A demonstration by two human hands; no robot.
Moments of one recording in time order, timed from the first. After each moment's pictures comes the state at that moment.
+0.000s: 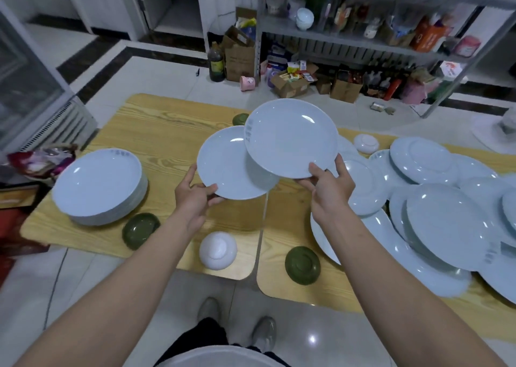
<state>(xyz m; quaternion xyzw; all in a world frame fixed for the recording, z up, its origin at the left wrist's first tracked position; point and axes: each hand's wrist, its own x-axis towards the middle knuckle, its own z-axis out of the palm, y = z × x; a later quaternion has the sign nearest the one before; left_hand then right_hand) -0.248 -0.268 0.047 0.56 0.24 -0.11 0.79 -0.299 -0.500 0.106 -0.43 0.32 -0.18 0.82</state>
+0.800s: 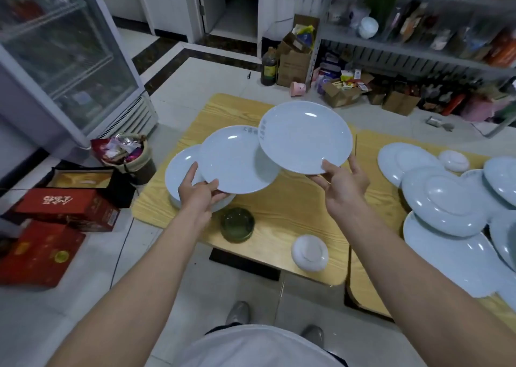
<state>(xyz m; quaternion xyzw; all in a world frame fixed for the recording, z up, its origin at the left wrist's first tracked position) -0.233 -0.051 0.059 0.52 0.31 0.00 0.79 -0.251 -0.297 0.113 -0.44 0.32 -0.12 0.83</state>
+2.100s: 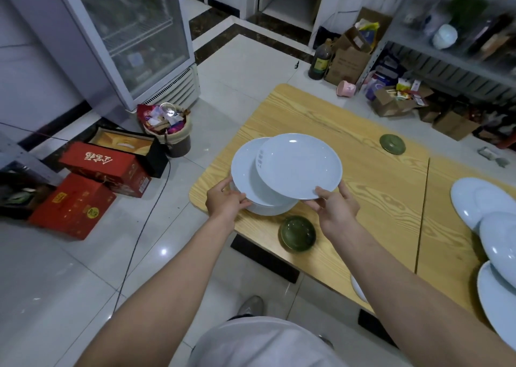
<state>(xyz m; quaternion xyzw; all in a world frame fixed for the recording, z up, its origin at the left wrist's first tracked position) -0.224 0.052 0.001 0.55 0.39 -0.01 0.74 -0.217 -0.144 0.058 -0.48 0.37 0.02 0.79</state>
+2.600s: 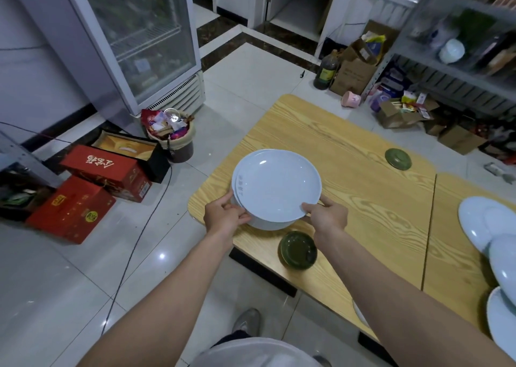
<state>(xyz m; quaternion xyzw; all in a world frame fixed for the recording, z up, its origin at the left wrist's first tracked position) -0.224 0.052 -0.004 0.55 0.38 -0.02 0.74 -0.193 -0.130 0.039 -0.66 0.38 0.07 0.64</state>
